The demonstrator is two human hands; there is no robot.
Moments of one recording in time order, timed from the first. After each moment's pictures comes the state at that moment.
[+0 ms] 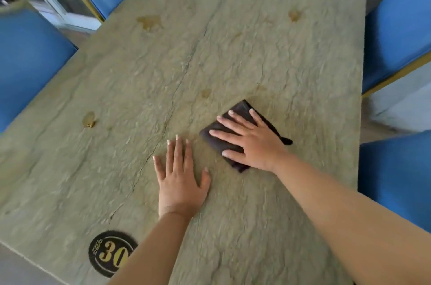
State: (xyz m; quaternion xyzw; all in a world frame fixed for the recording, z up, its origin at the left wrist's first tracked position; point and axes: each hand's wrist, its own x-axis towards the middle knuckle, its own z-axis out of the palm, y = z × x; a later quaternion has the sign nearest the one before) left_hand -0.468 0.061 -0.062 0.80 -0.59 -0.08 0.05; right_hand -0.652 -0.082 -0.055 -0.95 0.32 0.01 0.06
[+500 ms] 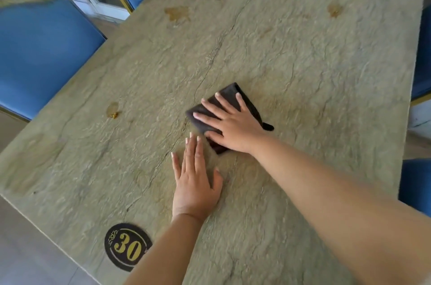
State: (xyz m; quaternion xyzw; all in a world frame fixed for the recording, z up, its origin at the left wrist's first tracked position) left_hand -0.464 0.061 -0.063 0.80 -0.58 -0.10 0.15; right_hand -0.549 -0.110 -0.056 -0.96 0.29 0.02 0.06
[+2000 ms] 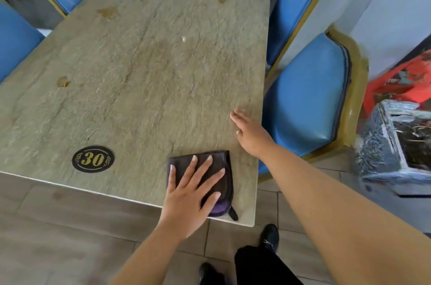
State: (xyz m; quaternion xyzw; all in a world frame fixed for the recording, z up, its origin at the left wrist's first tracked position) left_hand -0.594 0.299 -0.053 0.61 -0.79 -0.10 -0.01; right_hand -0.795 0.137 -0.036 -0.75 0.57 -0.09 0.32
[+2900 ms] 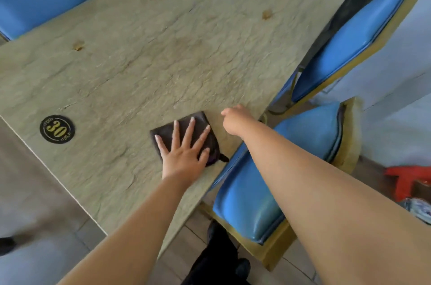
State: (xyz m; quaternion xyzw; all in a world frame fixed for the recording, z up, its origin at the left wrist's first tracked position) left_hand -0.729 0.118 -0.046 0.84 -0.53 -0.12 0.01; right_hand -0.813 -0.044 0.011 -0.82 0.49 0.16 0.25
